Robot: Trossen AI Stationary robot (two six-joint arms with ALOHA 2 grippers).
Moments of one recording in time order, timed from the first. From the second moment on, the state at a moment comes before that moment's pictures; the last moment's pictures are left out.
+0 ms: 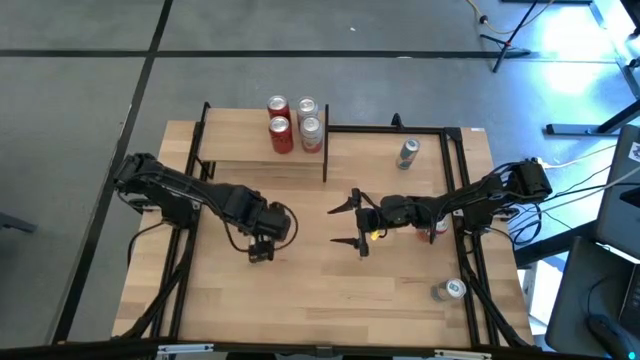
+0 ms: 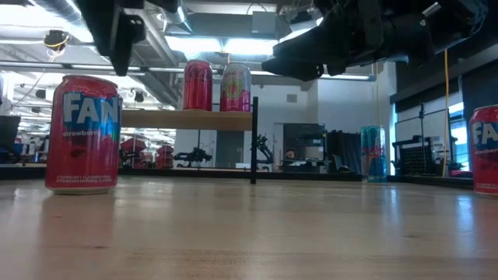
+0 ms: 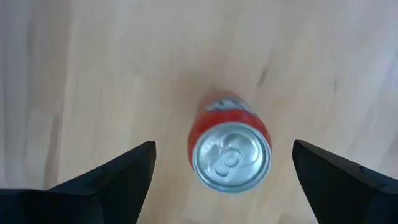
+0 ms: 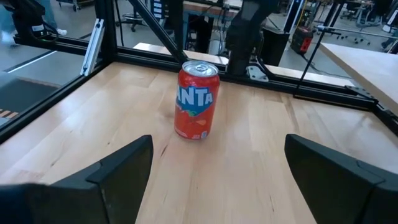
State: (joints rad) left arm -0.26 1.57 1.39 -1.29 -0.09 -0.57; right arm 0.14 1.52 0.64 0.68 0.01 -0.14
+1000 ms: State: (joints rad) left arm -0.31 1.57 1.32 -1.30 -0.14 -0.84; right arm 0.14 1.52 0.64 0.68 0.01 -0.13
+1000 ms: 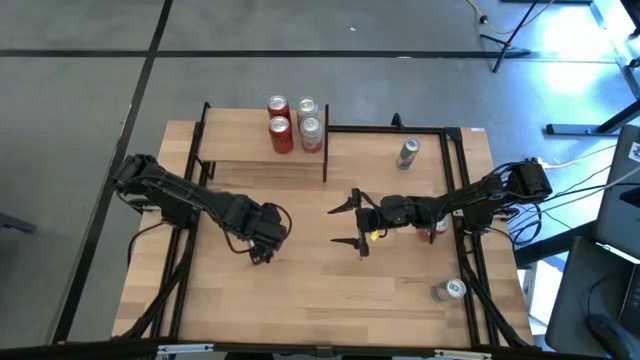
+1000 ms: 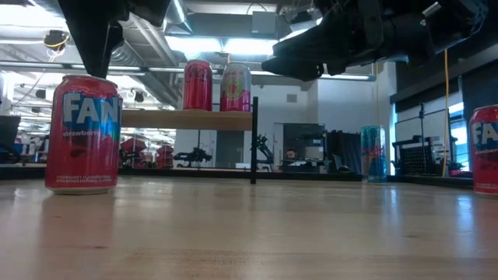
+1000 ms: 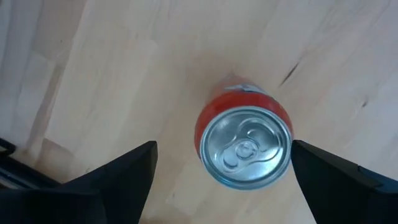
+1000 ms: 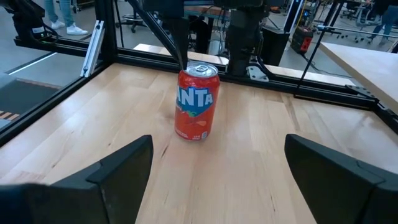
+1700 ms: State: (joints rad) left arm -0.31 1.57 1.23 -1.19 -0.11 -0.81; right arm 0.14 1.52 0.64 0.68 0.01 -0.11
